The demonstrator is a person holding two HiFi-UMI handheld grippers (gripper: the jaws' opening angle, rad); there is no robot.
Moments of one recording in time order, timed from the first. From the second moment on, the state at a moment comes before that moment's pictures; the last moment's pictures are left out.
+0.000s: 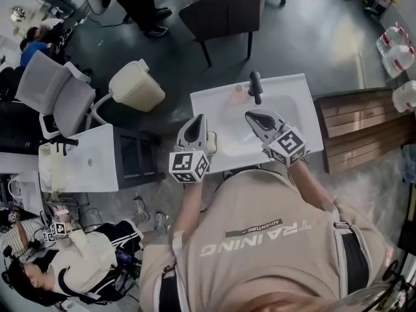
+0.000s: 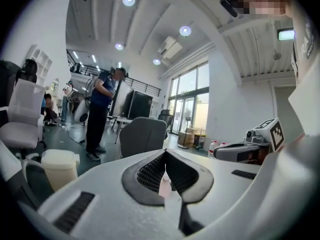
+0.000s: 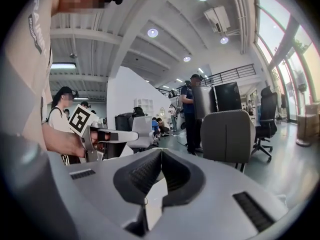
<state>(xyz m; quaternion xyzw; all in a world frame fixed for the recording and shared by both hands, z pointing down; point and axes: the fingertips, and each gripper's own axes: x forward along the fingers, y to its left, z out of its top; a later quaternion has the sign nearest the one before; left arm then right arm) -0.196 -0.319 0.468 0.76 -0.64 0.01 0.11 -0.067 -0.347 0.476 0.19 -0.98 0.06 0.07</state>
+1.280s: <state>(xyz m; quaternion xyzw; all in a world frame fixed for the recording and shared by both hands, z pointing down) -0.186 -0.322 0.447 0.78 -0.62 0.02 0.09 -0.046 -0.340 0.439 0.22 -0.97 0.03 0.06</state>
